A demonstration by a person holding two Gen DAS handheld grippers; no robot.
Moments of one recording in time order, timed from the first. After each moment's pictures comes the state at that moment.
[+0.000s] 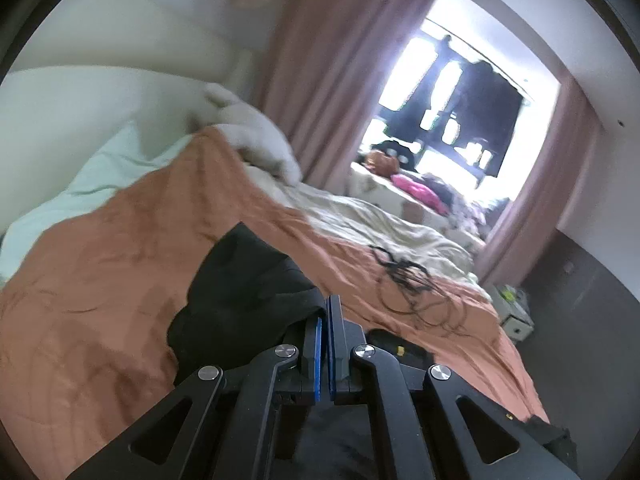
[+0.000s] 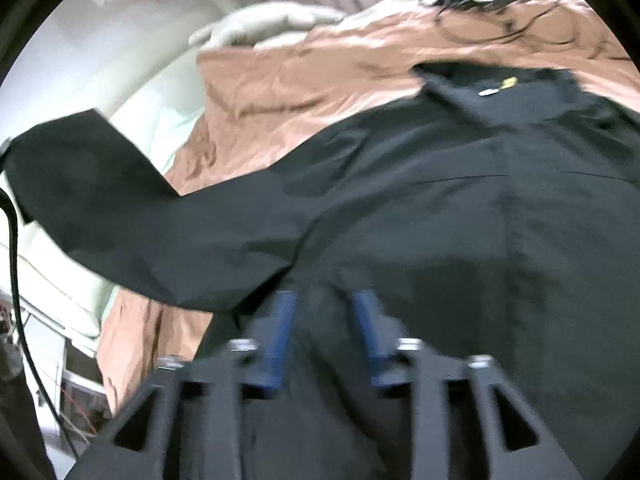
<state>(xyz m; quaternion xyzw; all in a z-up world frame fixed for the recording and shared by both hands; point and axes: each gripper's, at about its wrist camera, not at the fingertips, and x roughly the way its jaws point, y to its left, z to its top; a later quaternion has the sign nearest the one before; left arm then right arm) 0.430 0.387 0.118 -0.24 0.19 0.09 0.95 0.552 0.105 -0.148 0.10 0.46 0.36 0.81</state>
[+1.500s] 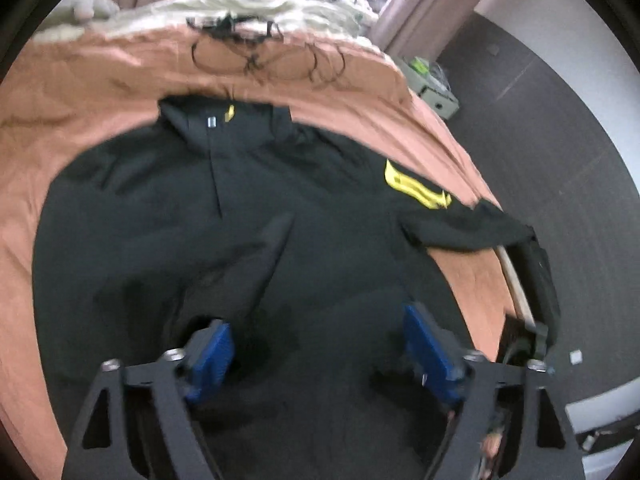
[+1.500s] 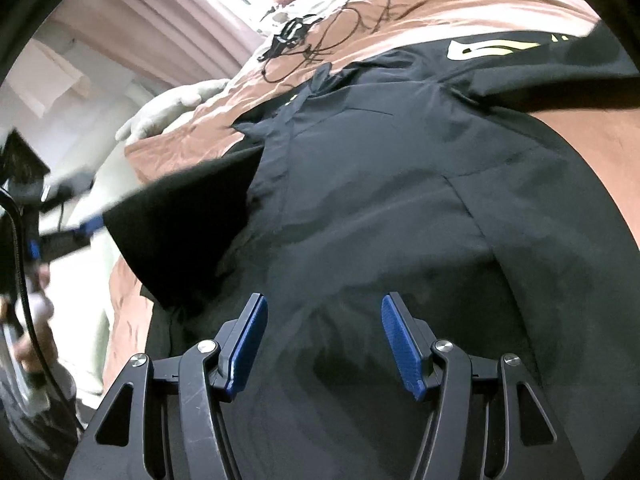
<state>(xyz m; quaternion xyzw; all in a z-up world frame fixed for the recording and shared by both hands) 0.528 0.118 -0.039 -0.14 0.50 -0.17 0.83 0.479 -0.118 -0.175 0.21 0.46 0.23 0.83</state>
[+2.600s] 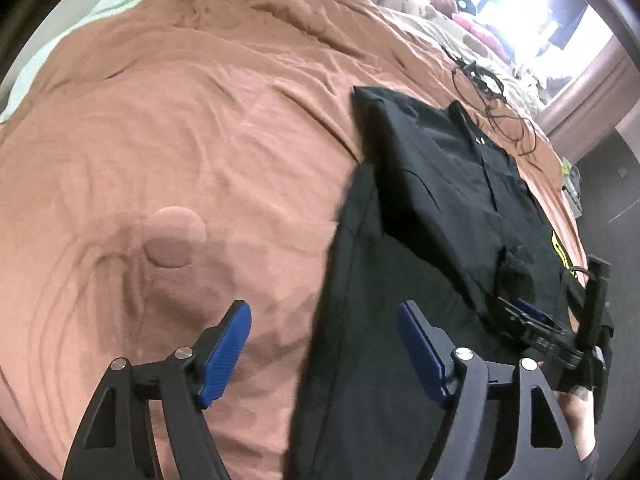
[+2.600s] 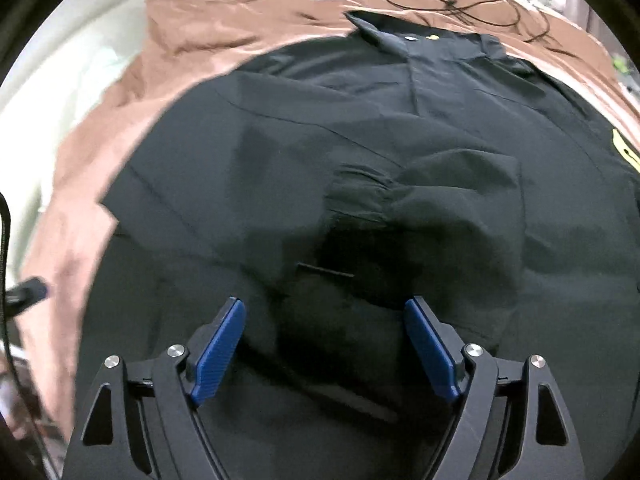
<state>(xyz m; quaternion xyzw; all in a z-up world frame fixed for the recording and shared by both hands) 0.363 0.355 -0.115 -0.26 0.47 0.10 0.84 0.503 0.106 -0.199 -0.05 0.52 0.23 0.82</state>
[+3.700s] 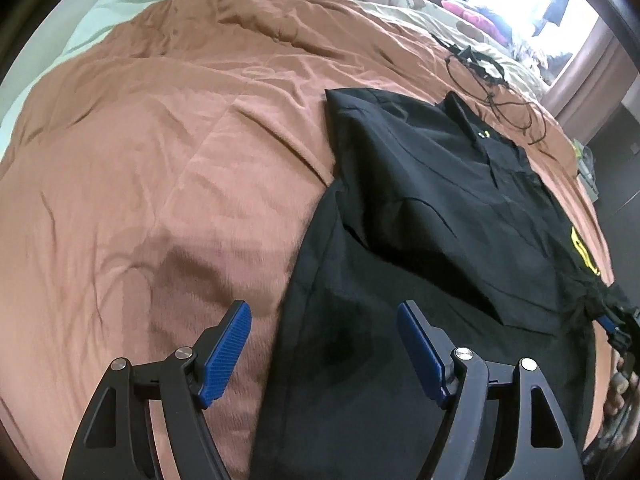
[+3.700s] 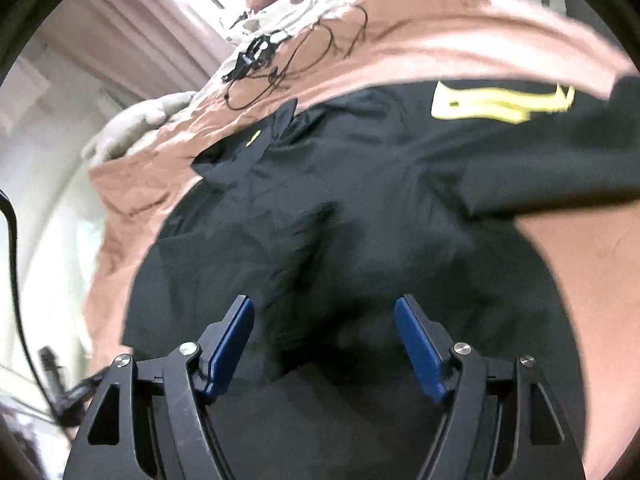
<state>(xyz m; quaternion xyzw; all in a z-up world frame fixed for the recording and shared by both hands) 0.435 0.326 -0.123 -0.20 0.48 0.12 0.84 0.565 -0.141 -0.160 0.23 0.48 0.19 0.82</state>
